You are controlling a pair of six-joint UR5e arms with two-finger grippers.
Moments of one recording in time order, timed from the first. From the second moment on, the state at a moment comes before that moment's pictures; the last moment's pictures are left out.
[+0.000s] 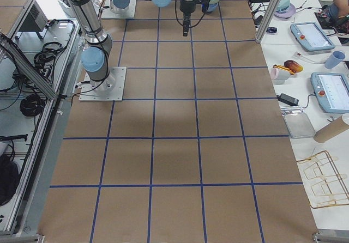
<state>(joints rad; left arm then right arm) -1.18 -2.16 -1.47 -1.17 1.16 0.21 1.52 -1.59 1.63 -1.60 -1.59 0.04</state>
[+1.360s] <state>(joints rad) -1.32 -1.90 -1.44 -1.35 1.40 0.10 1.52 -1.59 1.63 -1.60 -1.59 0.04</state>
